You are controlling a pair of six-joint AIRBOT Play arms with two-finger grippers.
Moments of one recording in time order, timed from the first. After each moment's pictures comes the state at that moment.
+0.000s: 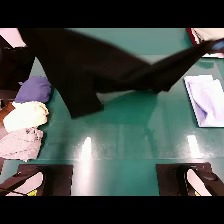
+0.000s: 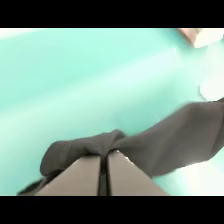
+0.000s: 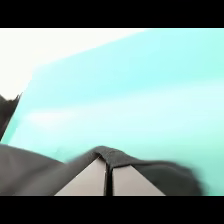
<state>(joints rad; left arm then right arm) 0.12 -1.10 1.98 0.83 -1.29 -1.24 -0.30 -0.79 1.39 -0.84 1.07 1.47</state>
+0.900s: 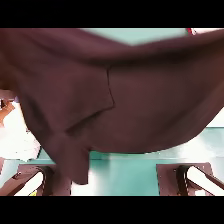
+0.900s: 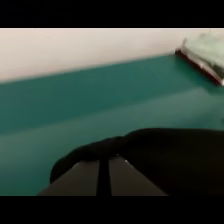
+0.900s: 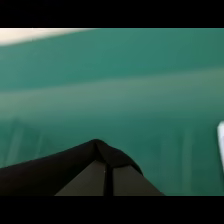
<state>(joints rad) 0.12 -0.99 1.78 0.95 -1.29 -1.32 -0.53 -1.10 1.95 -0.87 1.61 1.54</state>
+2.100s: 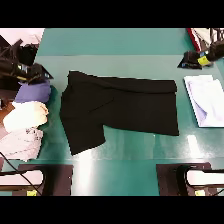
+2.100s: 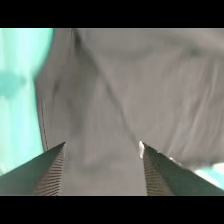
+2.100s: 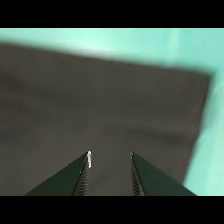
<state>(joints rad) 0.26 -1.45 1.42 0.96 -1.37 -1.33 -0.14 -1.46 1.67 -1.18 1.44 1.45</state>
